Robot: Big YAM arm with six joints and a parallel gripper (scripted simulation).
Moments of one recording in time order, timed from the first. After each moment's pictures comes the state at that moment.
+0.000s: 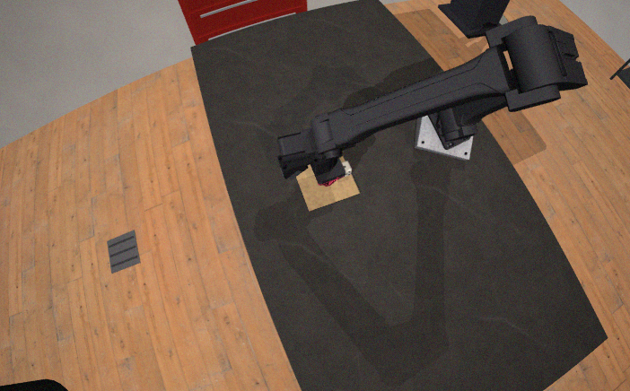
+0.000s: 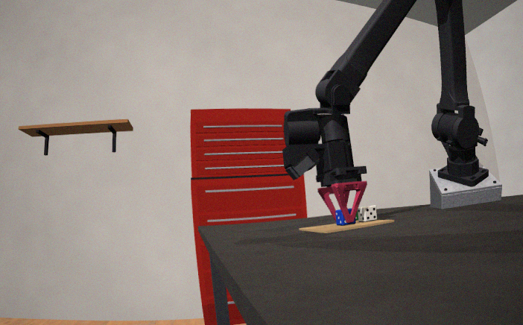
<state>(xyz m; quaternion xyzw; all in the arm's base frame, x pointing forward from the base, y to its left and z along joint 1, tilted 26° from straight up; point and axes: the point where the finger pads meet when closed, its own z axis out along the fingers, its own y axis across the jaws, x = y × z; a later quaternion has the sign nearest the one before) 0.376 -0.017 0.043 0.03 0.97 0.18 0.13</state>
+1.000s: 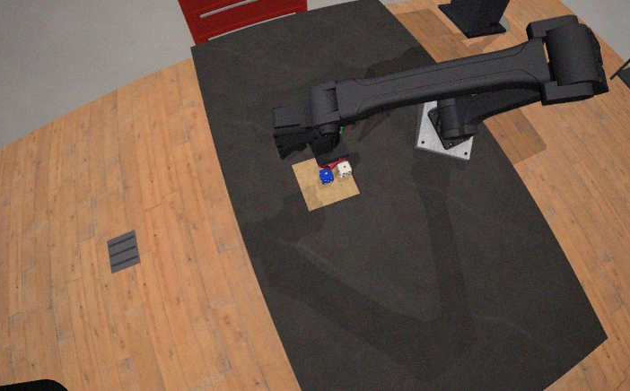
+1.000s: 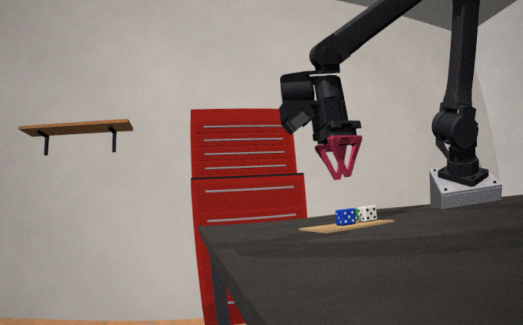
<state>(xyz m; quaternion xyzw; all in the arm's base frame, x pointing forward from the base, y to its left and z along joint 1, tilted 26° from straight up) 0.350 -0.048 0.119 0.03 0.97 0.18 0.13</state>
